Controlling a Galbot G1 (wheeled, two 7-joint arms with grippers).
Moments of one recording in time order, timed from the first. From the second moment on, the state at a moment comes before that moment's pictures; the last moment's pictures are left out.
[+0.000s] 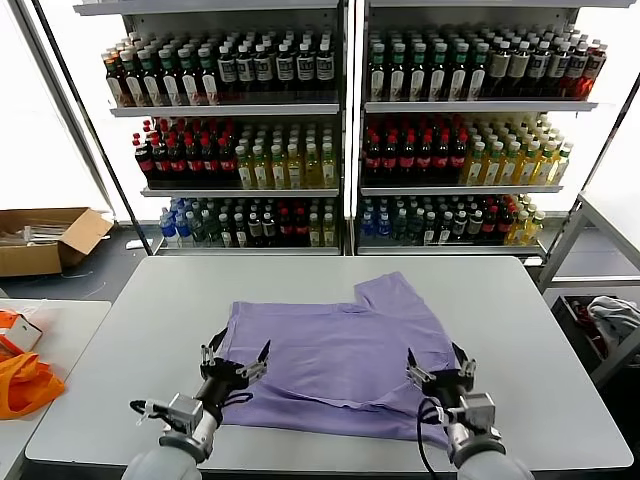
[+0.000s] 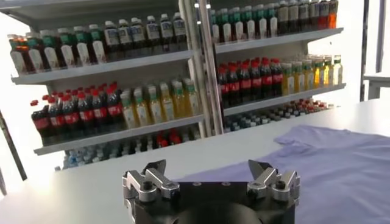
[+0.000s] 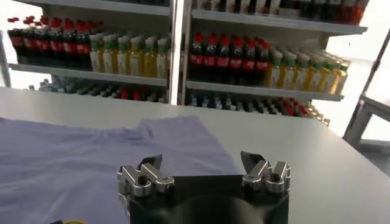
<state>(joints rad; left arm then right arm) 1.34 -1.20 -0.37 -2.02 -0.17 0.32 -0.02 -1.18 1.03 0.18 2.06 0.42 -0.49 0.37</state>
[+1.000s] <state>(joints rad) 0.78 -1.16 -0.18 -1.46 -0.35 0.47 -0.02 -0.52 1.20 -0.02 1.29 0.58 -0.49 0.31</state>
